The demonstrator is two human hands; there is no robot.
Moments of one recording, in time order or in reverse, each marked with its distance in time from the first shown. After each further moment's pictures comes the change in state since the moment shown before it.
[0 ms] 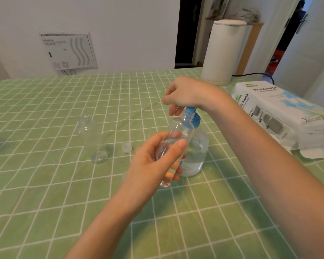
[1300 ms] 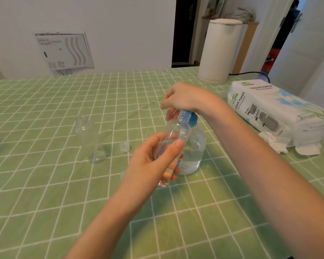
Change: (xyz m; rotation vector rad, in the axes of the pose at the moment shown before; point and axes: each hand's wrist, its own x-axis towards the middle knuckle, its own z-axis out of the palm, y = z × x) left_hand -0.001 -0.001 0.002 -0.011 0.015 -0.025; right_hand 0.001 0.005 0.007 0.007 -0.037 0.032
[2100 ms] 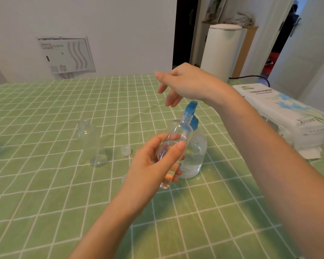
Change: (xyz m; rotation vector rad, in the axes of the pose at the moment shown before) left_hand 0.001 0.002 -0.003 0.034 -0.021 0.032; right_hand -0.003 -0.004 -0.023 0.116 0.156 -0.167
